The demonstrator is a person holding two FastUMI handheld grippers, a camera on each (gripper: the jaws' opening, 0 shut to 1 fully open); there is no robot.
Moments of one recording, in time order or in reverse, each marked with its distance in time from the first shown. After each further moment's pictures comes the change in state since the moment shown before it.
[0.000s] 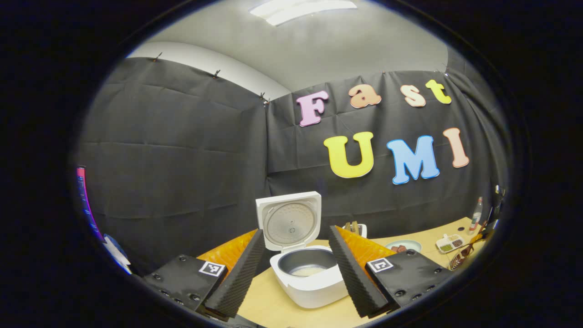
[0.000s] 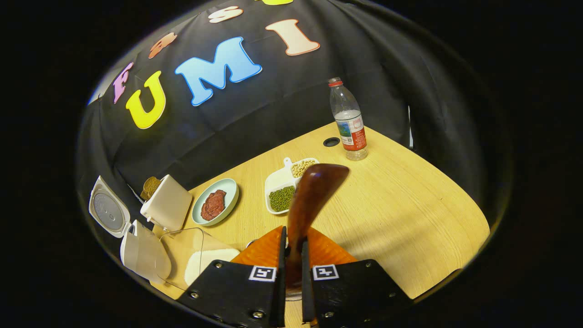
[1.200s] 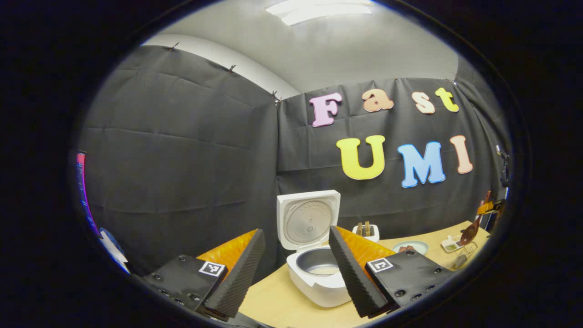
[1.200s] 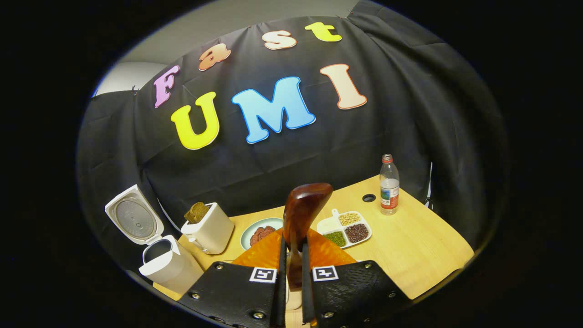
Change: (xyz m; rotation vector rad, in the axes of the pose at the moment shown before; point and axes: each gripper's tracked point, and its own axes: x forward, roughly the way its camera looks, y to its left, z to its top) left arm 0.006 0.089 -0.025 -0.051 -0.011 0.009; right arm -0.093 0.150 0.065 -0.156 -0.255 0.130
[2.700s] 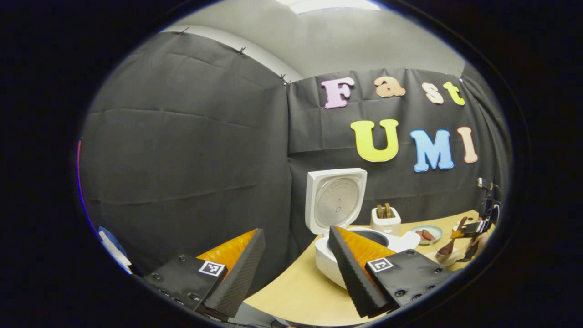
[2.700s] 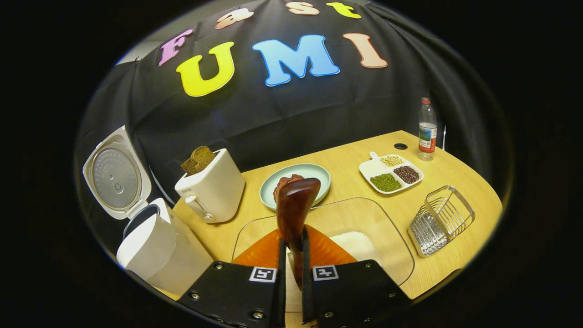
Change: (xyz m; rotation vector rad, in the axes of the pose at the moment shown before) left arm 0.033 0.106 -0.057 -0.008 0.108 -0.008; right arm 0.071 0.117 -0.172 -0.015 0.188 -0.043
